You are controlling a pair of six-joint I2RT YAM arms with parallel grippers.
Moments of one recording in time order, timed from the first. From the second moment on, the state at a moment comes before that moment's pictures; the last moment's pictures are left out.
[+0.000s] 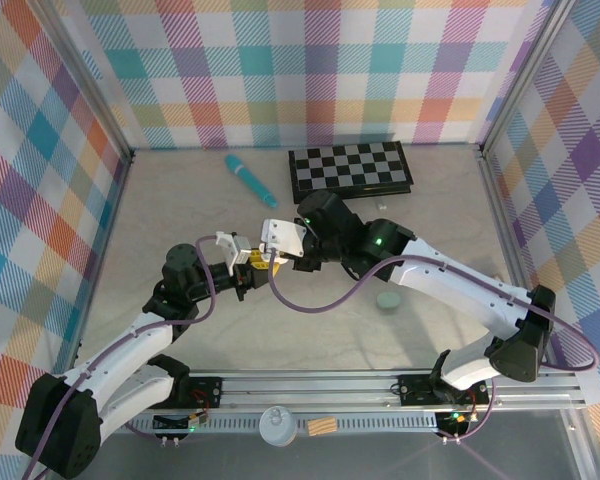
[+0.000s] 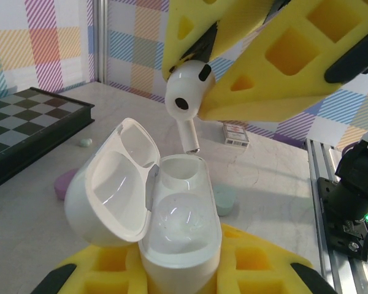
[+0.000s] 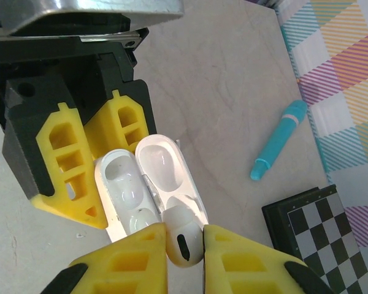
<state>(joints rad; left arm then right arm) -0.42 0.92 0.41 0.39 0.77 -0.06 1.01 1.45 1.47 -0.69 0.04 -0.62</state>
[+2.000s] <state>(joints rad) -0.41 0.86 0.41 0.41 0.64 -0.10 0.74 1.28 1.24 -0.40 -0.18 -0.14</state>
